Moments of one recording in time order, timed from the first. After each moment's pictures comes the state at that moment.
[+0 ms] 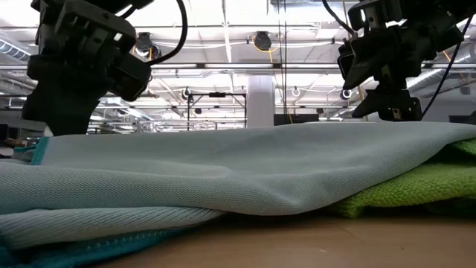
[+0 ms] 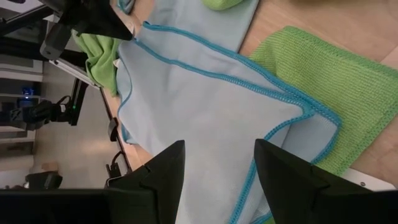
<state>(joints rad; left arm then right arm) -0.34 1.57 0.87 -0.50 0.18 -1.21 0.12 1.11 0.49 -0.06 -0.16 1.14</state>
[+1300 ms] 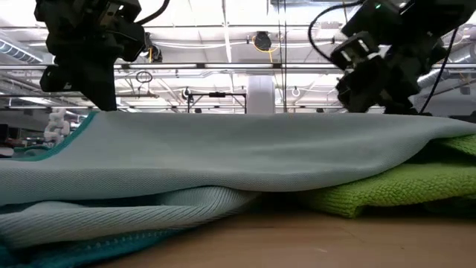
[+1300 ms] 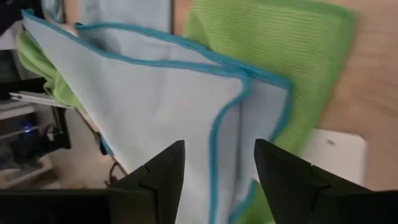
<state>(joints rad) -0.35 1.37 0.87 -0.61 -0.13 -1.21 0.02 1.24 0.49 -0.10 -0.33 1.35</state>
